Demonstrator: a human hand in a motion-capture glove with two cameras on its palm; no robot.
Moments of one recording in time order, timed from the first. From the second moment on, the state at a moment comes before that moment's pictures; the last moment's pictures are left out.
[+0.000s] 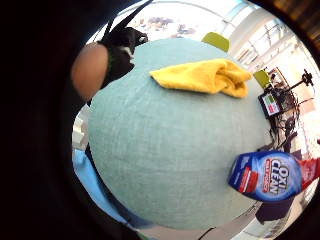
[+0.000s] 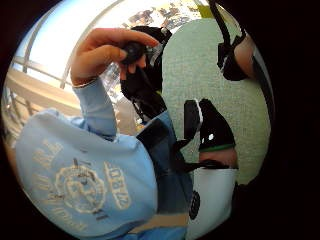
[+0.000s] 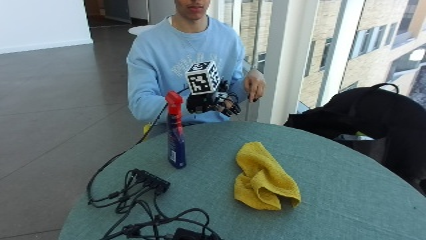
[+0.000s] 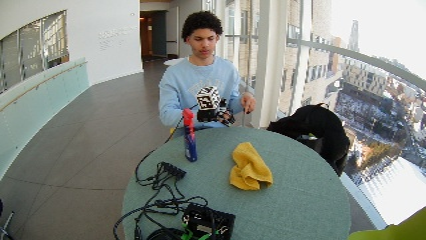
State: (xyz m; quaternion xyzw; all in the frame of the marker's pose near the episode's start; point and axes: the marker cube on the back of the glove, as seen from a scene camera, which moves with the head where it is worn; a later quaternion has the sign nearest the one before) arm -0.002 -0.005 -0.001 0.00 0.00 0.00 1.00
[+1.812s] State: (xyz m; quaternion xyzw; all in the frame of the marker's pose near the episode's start) arm 0.051 0.148 -0.055 0.08 -0.17 0.19 0.96
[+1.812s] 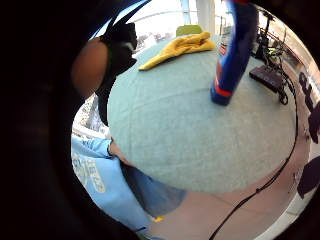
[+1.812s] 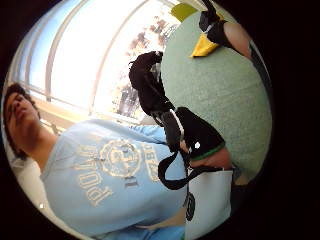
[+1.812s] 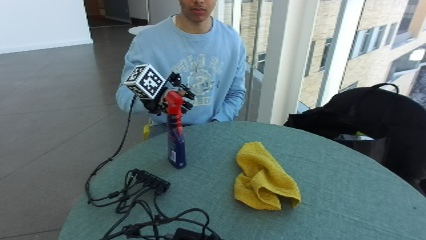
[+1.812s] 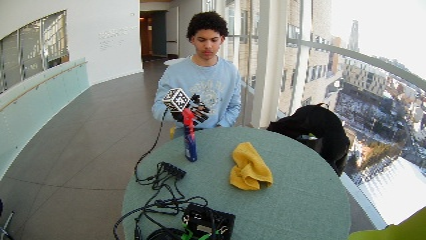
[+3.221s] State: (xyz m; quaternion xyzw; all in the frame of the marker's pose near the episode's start) arm 0.197 0.123 -0.049 0.26 -0.36 0.33 0.84
